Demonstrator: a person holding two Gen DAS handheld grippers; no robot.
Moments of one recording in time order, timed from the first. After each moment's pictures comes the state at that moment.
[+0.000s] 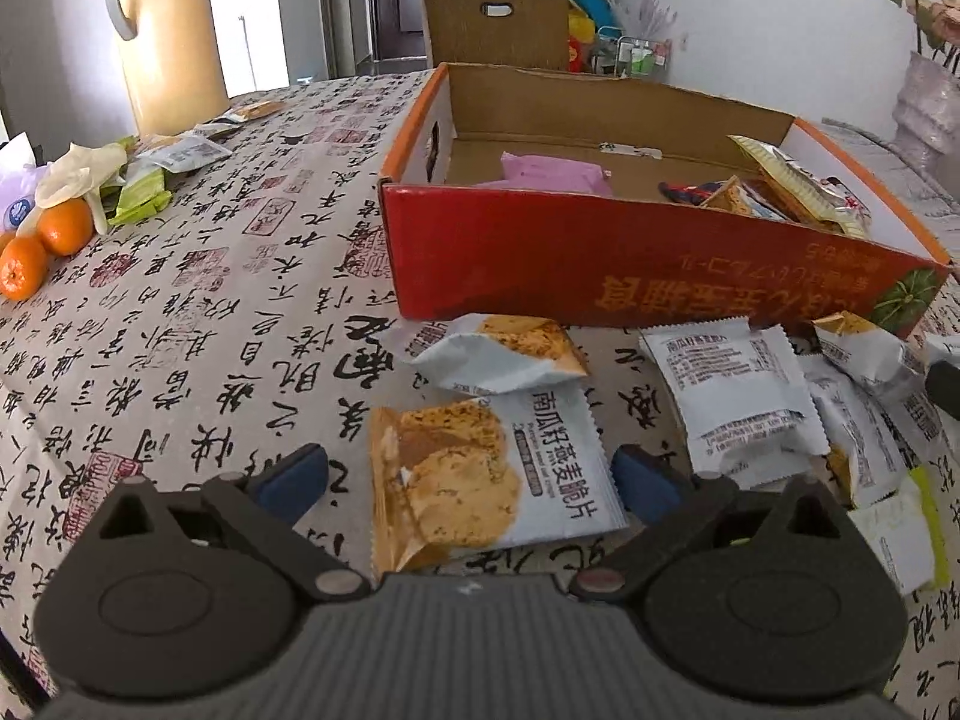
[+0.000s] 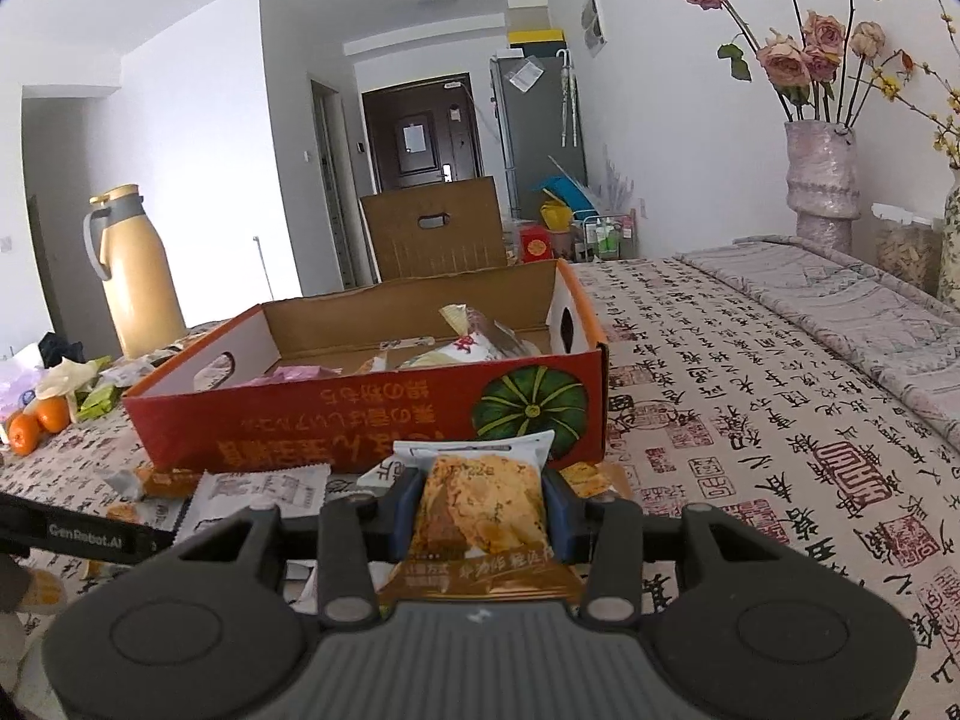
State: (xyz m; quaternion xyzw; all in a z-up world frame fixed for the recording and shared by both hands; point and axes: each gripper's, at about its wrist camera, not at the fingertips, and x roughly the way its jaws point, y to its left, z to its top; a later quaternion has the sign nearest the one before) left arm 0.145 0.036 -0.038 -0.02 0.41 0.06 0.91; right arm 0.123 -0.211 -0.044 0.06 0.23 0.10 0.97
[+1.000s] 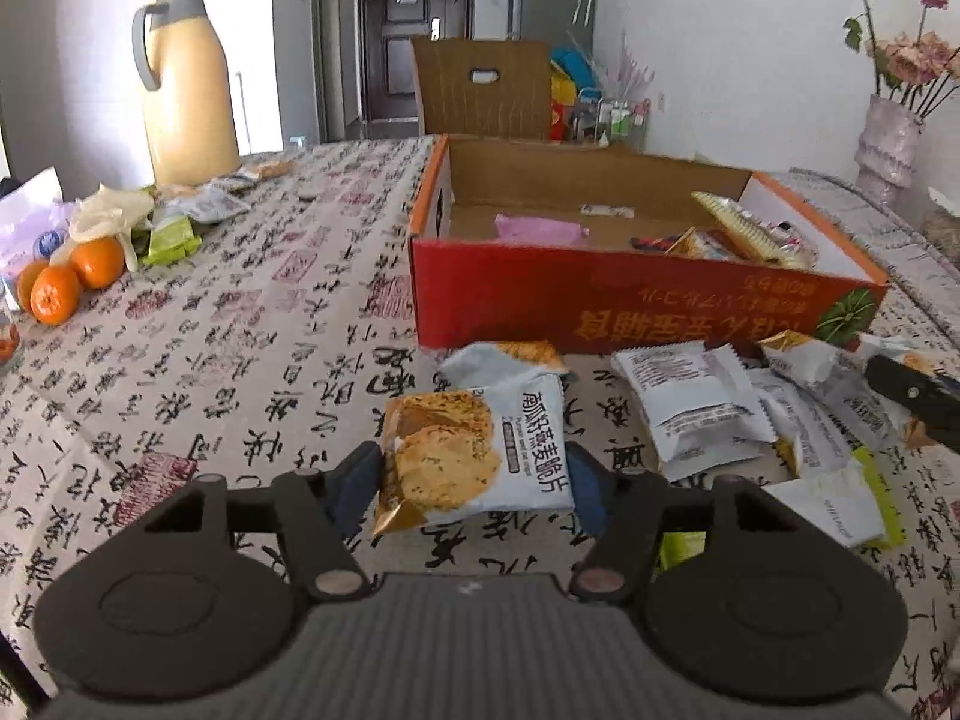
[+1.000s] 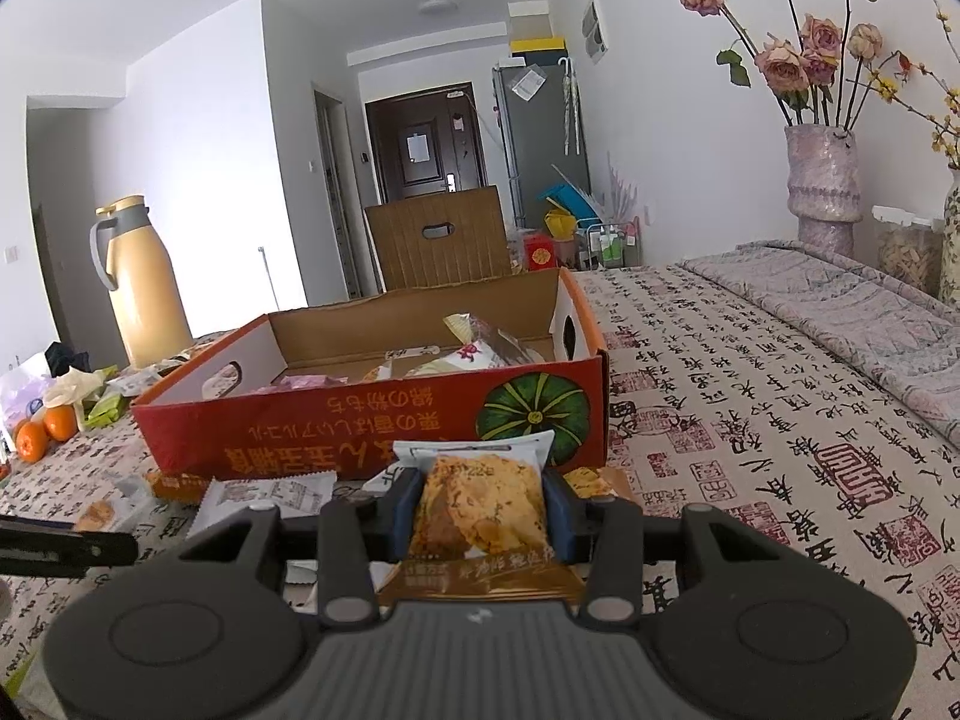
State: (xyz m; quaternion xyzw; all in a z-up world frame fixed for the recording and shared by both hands) left arm 0.097 0.041 -0.014 -0.02 0.34 0.05 0.94; right arm 0.117 -0.211 -0.043 0.07 0.22 0.10 0.97
